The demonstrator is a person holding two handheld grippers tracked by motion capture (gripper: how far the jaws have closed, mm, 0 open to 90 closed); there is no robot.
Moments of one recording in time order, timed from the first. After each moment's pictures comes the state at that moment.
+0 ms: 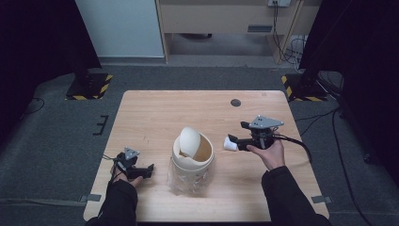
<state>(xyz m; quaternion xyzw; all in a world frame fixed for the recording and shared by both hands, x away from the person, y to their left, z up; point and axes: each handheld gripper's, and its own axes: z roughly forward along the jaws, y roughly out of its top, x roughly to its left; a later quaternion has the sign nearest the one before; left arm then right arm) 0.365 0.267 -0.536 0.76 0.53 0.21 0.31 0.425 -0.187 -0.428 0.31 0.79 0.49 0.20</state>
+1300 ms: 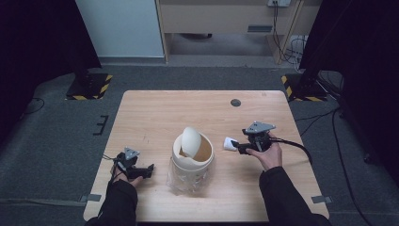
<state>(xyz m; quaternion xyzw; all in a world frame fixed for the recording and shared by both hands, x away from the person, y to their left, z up) 0.365 0.267 -0.536 0.76 0.53 0.21 0.31 0.443 -0.193 -0.475 0.32 0.83 0.41 0.20</state>
